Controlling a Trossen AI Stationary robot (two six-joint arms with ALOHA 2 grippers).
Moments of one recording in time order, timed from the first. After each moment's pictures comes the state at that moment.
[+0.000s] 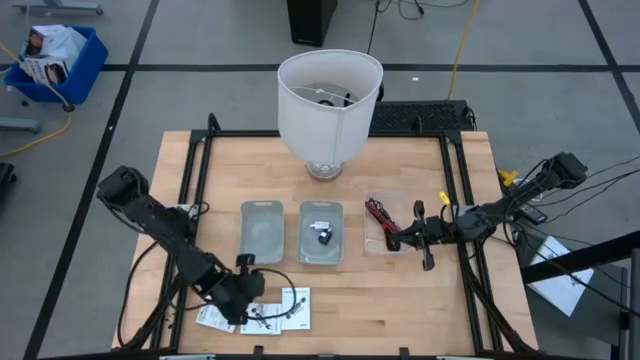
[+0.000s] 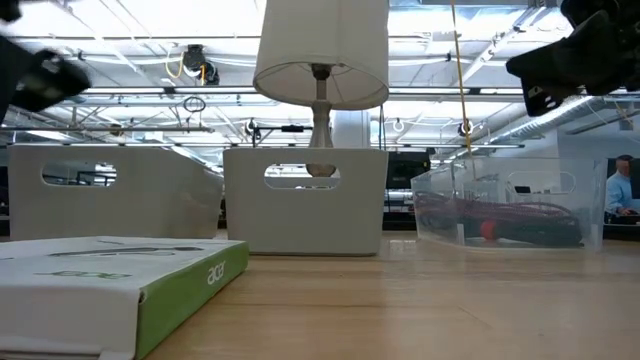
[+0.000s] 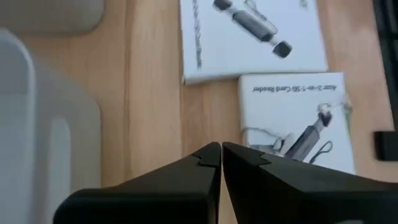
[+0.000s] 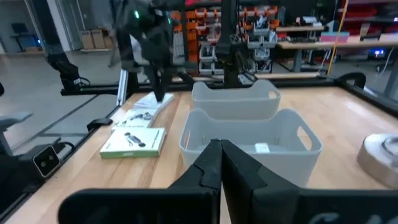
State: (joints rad) left arm -0.77 1.52 0.88 -0.48 -0.26 -0.68; right arm 0.50 0.65 0.09 0.48 0.44 0.11
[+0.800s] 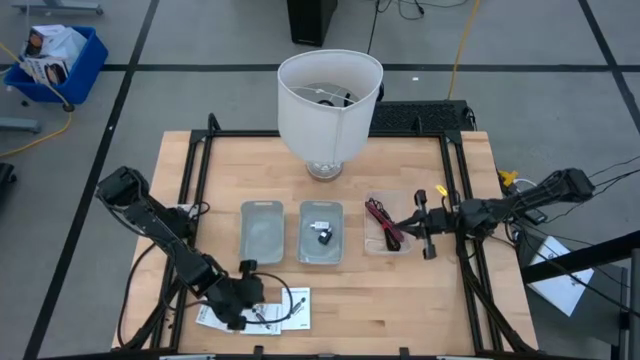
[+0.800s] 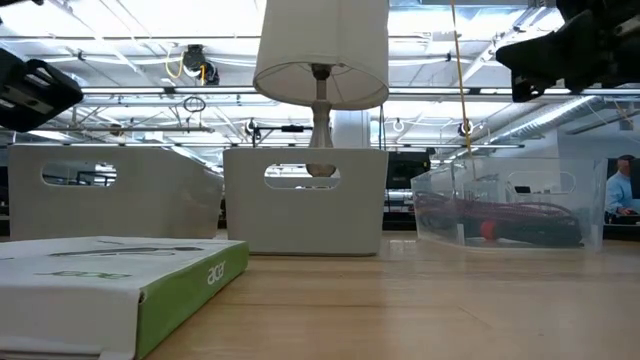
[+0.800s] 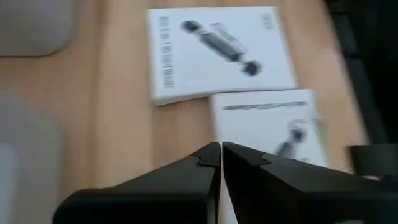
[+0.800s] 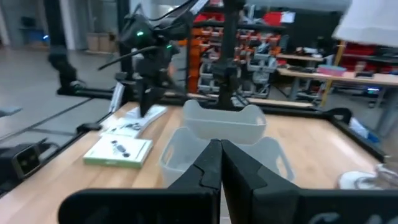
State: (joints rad) left arm -0.81 1.52 0.78 -0.24 -0.29 -0.66; right arm 0.29 0.49 0.09 0.40 0.21 -0.05
